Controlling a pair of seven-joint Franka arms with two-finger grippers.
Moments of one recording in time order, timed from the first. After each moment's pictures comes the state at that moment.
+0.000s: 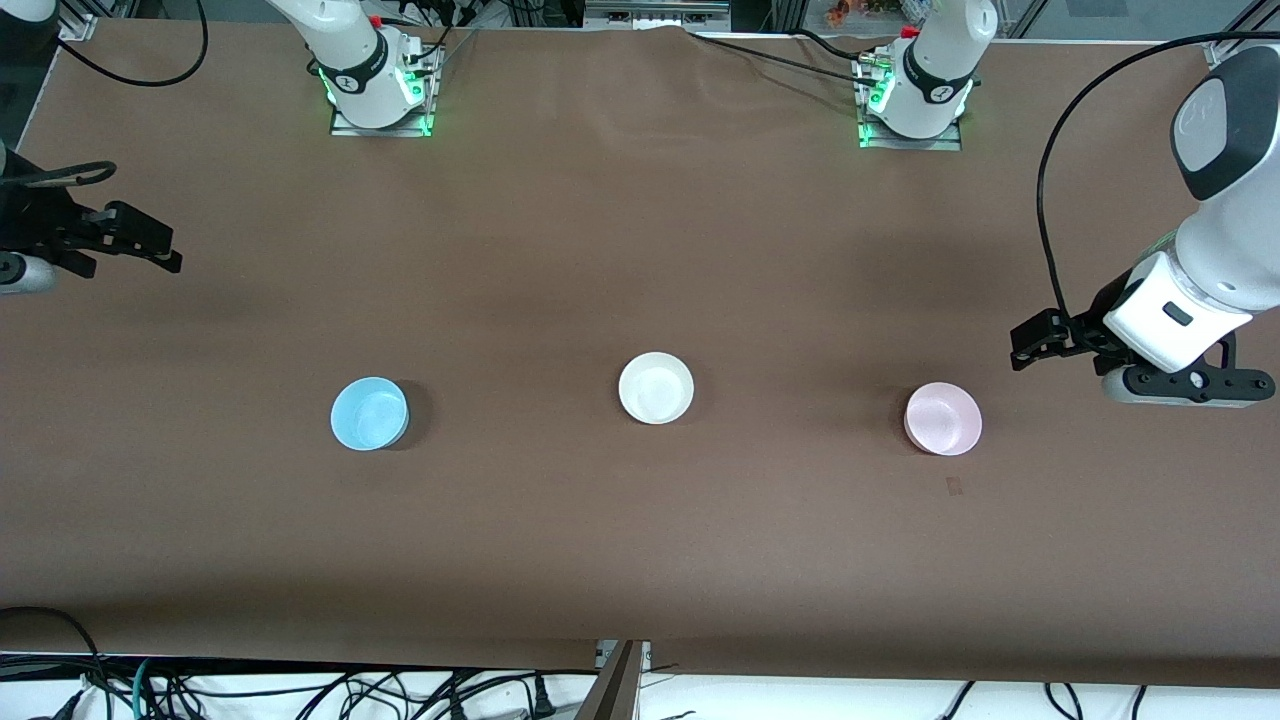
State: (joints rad) left arm 0.10 0.24 -0.21 -1.49 0.03 1.79 -0.09; right arm 0.00 0.06 -0.03 -1.56 0.03 1.61 -0.08
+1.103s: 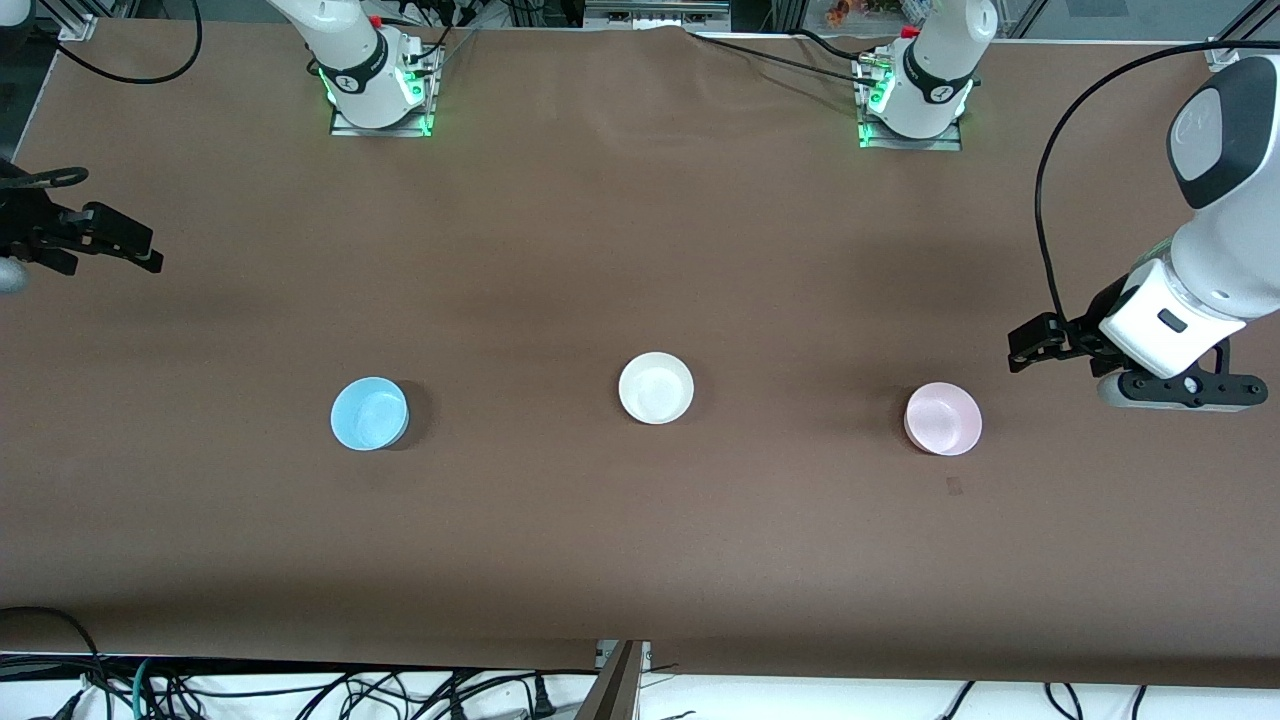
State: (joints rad) left arm 0.10 0.26 -0.21 -1.49 0.03 1.78 -0.09; right arm 0.00 0.06 -0.05 -1.56 0.03 1.61 -0.08
